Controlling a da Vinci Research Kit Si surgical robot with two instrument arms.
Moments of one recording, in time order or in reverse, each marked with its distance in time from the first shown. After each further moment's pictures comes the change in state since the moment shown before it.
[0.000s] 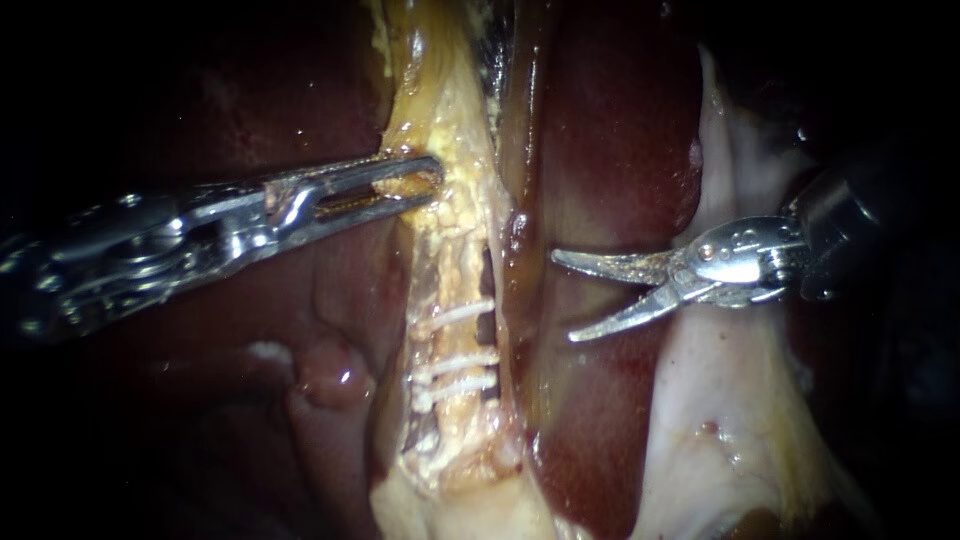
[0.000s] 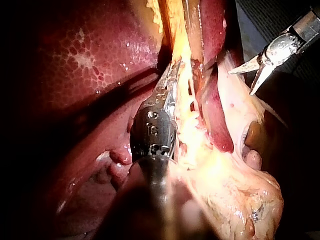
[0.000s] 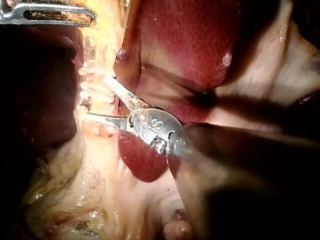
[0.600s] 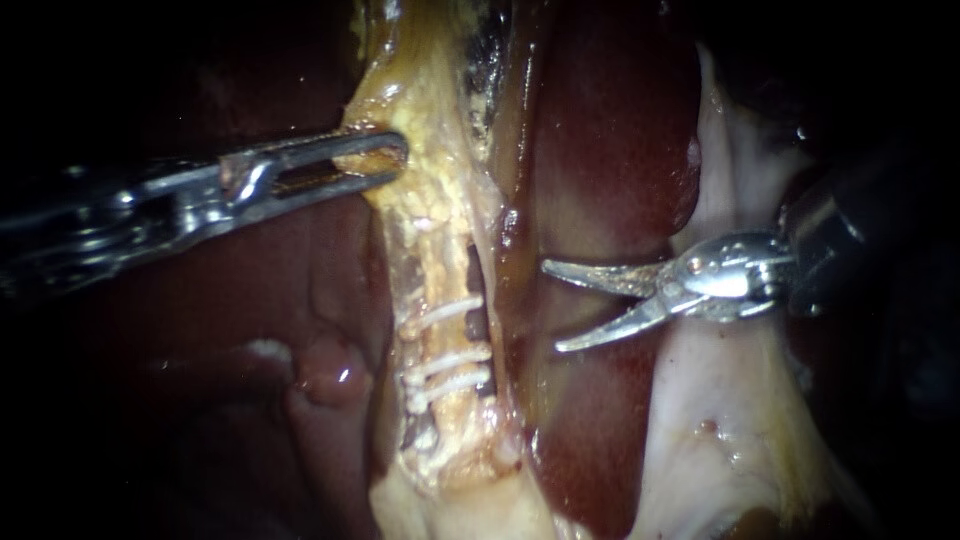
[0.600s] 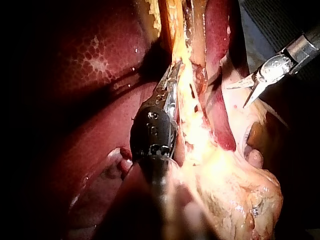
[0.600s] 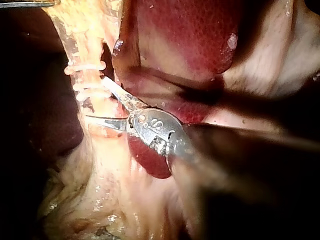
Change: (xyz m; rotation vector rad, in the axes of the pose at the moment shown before) right arm -0.002 -0.002 0.004 0.138 -0.061 0.110; left arm -0.005 0.001 -0.006 -0.003 -0.030 -0.027
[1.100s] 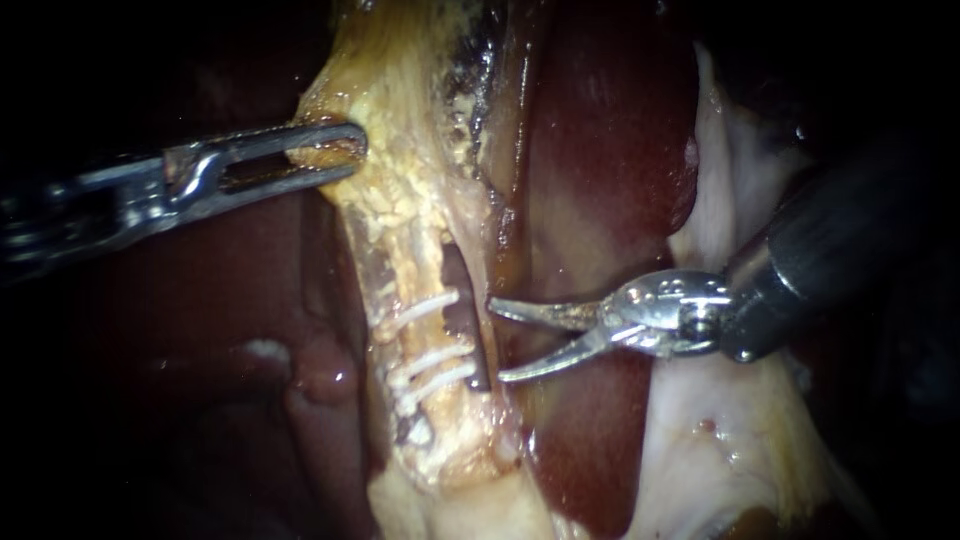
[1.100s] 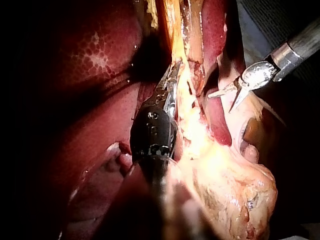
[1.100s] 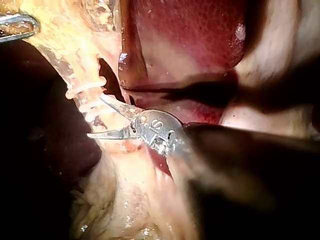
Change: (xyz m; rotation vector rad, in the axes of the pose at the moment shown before) right arm 0.000 0.002 0.004 0.120 -0.068 0.150; left arm -0.001 -0.001 -0.002 0.004 -0.018 0.008
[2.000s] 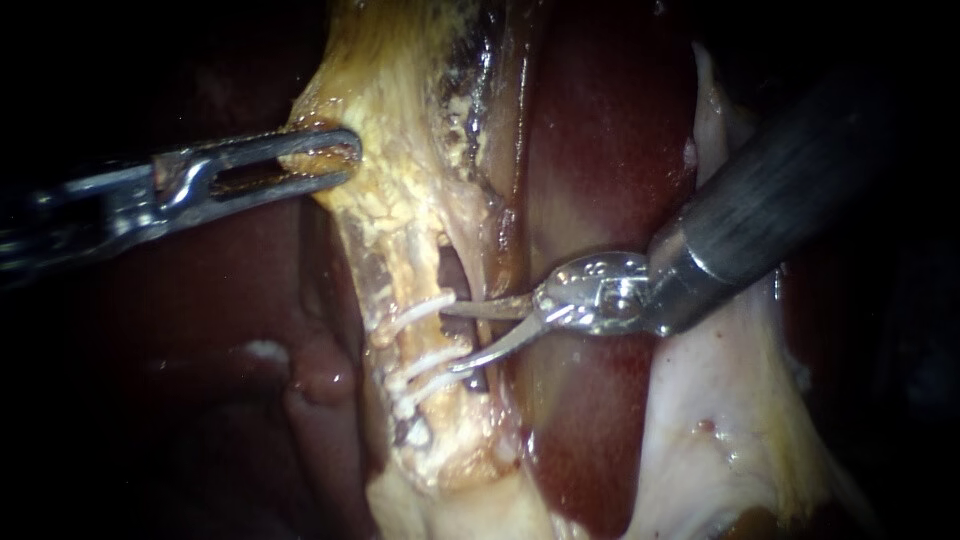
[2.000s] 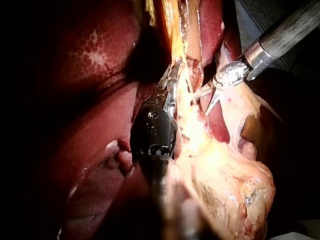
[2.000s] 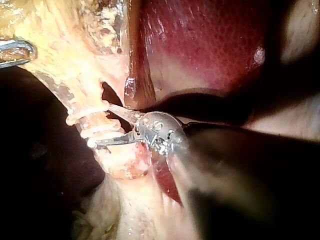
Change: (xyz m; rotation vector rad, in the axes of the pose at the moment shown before) right arm -0.002 0.005 0.004 0.004 -0.072 0.009; left arm 0.000 -0.001 -0.001 -0.002 -0.003 0.004
